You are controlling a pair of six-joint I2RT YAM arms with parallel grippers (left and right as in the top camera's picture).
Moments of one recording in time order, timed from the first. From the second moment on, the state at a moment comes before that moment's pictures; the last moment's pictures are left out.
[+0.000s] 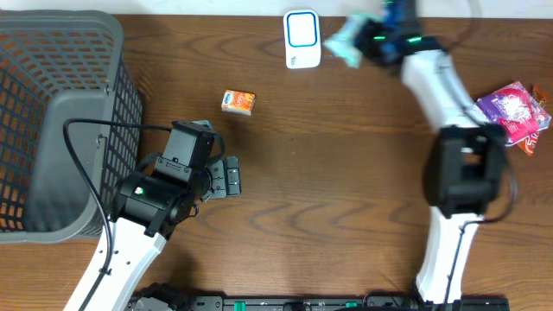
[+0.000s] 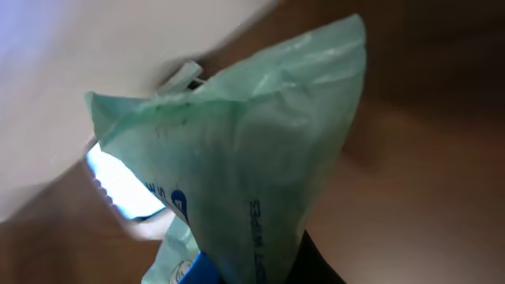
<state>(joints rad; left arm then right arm) -0.39 1.12 1.04 -1.00 -0.06 -0.43 0.03 2.23 1.93 -0.57 -0.24 0.67</state>
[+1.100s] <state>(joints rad) -0.39 1.12 1.04 -1.00 -0.06 -0.43 -0.44 2.36 1.95 -0.94 -0.04 0.11</state>
